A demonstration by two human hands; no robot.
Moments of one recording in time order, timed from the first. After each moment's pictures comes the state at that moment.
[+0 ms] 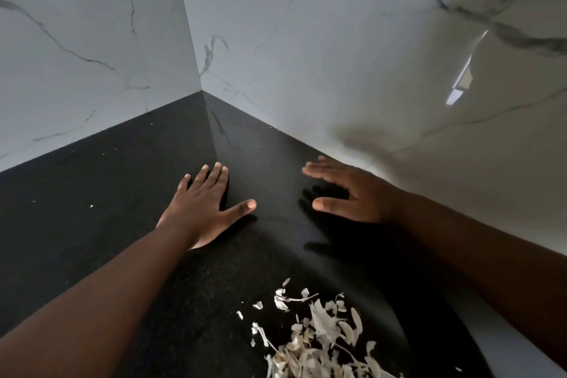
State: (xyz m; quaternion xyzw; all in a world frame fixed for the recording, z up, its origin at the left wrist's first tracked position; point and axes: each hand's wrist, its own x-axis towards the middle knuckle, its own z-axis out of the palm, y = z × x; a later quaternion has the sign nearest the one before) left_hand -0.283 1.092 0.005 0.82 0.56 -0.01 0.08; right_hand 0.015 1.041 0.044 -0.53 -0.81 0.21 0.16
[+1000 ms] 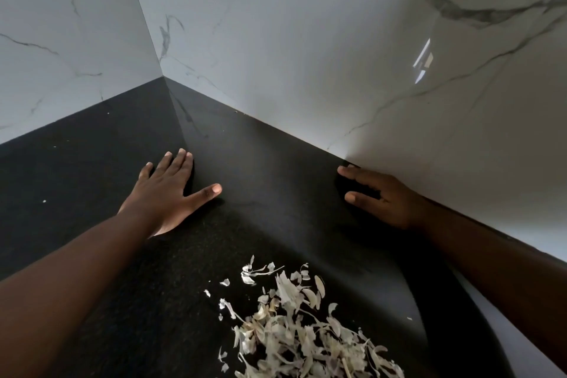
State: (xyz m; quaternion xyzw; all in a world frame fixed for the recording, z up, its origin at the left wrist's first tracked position) left_hand -0.287 1.097 -0.001 0.83 0.56 0.01 0.07; right_hand 0.095 0.969 0.009 -0.63 -0.69 0.25 0.25
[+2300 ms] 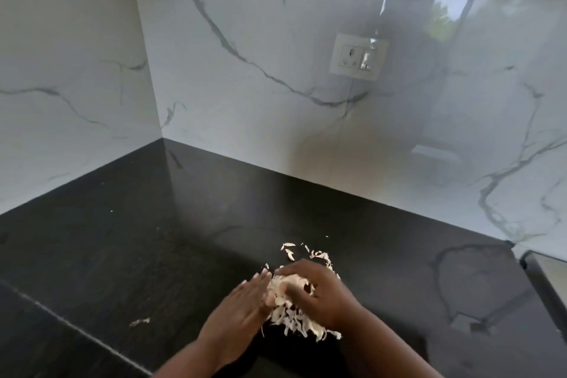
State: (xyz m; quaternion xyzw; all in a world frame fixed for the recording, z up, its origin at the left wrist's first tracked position) left_hand -0.311 0.784 0.002 0.90 0.29 0.11 0.29; right_hand -0.126 0.693 0.062 -0.65 -0.65 0.19 0.35
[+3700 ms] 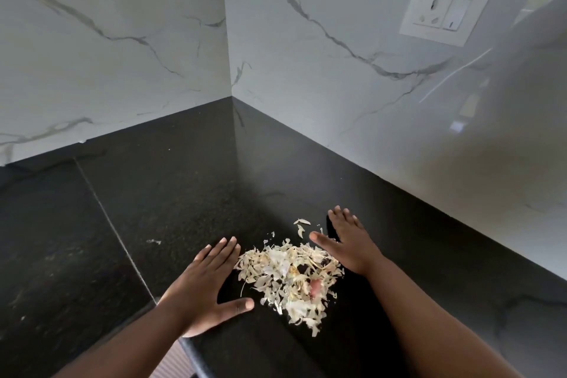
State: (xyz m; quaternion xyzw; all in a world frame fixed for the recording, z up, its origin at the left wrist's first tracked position) left_hand -0.323 0.732 0.012 0.86 0.50 0.00 0.10; right_hand -0.004 0.764 0.029 -0.69 -0.68 0.23 0.10
